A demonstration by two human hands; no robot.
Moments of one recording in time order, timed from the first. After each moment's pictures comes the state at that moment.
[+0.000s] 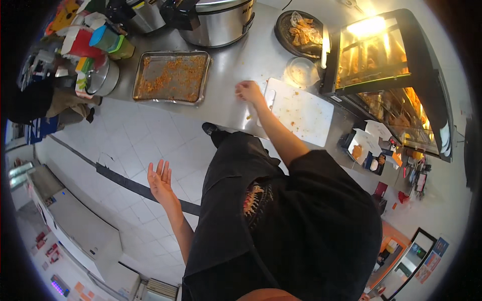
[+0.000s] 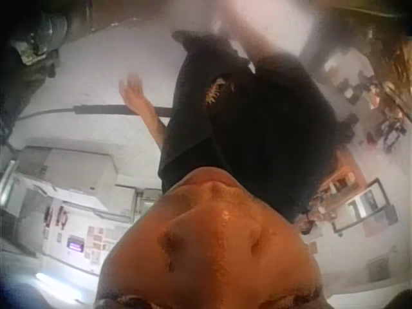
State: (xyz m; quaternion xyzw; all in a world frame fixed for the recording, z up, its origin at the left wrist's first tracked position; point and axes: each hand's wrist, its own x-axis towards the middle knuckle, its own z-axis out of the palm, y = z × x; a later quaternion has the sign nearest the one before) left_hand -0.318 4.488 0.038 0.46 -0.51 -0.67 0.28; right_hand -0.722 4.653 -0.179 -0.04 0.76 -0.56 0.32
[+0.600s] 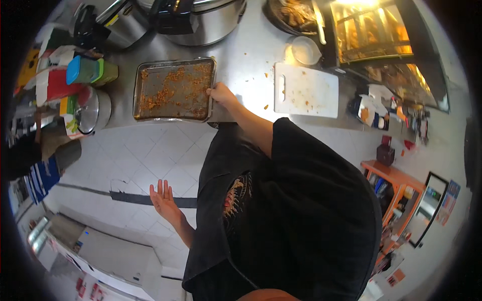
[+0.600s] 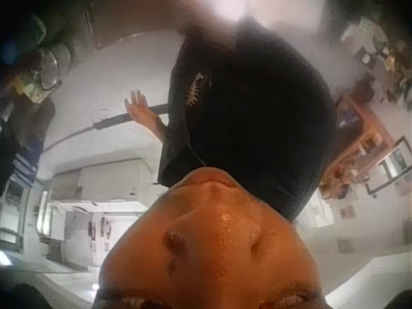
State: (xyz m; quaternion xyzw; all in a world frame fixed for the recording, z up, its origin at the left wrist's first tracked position) left_hand -0.299 4.302 0.024 0.49 -0.50 -0.68 0.21; right_hand -0.674 4.481 -0.209 0.09 0.79 -0.51 0.32
